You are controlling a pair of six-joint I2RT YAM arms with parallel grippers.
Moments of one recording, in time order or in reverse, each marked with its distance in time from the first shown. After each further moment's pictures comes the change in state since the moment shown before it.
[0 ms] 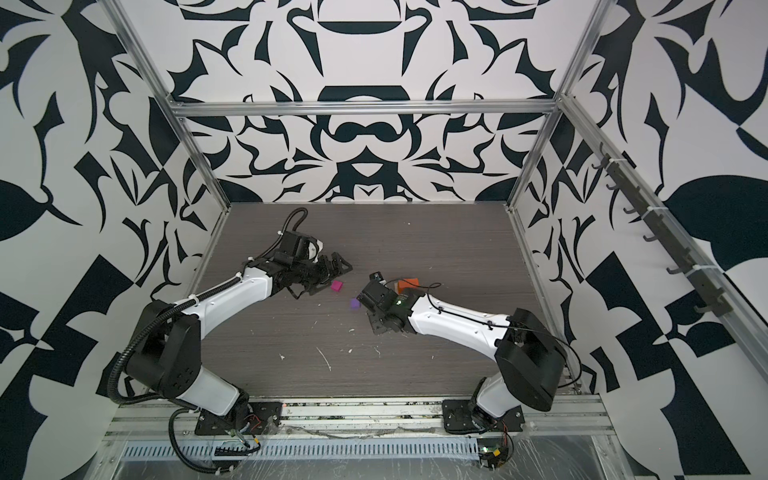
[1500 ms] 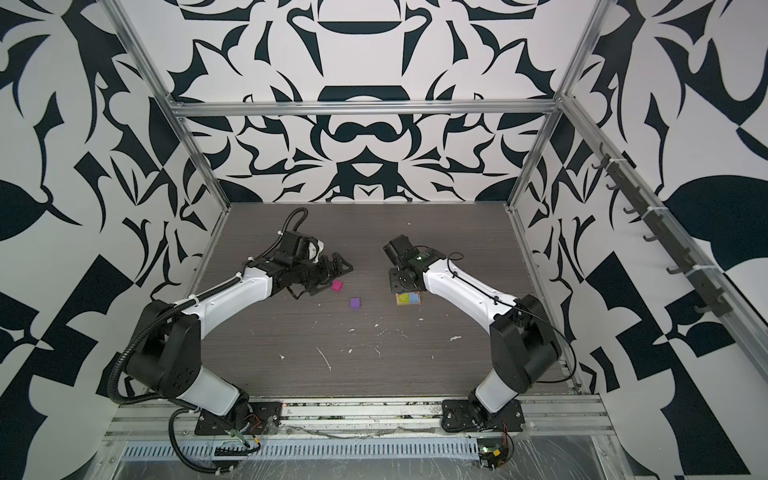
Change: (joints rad) left arm 0.000 0.000 0.000 0.000 0.021 0.004; right arm -0.315 0.097 0.214 -0.098 -0.061 -0.087
